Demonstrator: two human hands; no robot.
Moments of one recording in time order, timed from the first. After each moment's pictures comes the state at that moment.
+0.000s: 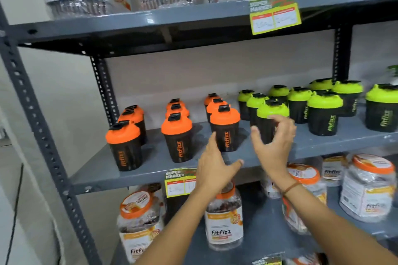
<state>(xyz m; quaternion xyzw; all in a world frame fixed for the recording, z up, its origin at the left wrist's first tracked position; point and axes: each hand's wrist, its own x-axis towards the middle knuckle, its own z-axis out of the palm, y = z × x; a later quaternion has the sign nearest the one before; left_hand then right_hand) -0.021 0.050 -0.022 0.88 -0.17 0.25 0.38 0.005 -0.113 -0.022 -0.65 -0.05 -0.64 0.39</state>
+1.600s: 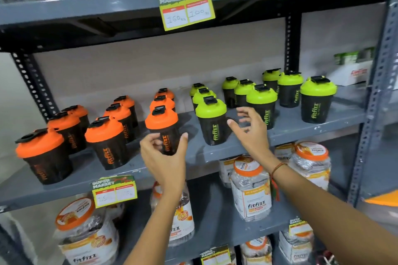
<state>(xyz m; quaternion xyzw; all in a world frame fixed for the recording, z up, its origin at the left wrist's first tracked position) -0.017 -0.054 -0.023 0.67 -0.03 0.49 0.56 0.024 -0.269 -0.023 -0.74 -0.08 -0.44 0.51</state>
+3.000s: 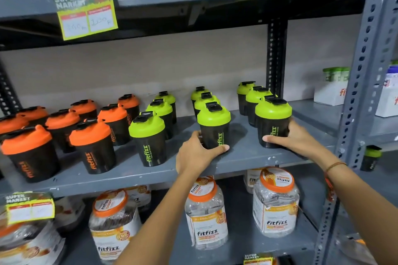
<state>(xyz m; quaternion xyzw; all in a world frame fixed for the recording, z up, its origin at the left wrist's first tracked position) 0.055 -0.284 -0.007 0.90 -0.04 0.20 0.38 0.067 -0.578 -0.006 -0.88 -0.06 -0.18 0.44</state>
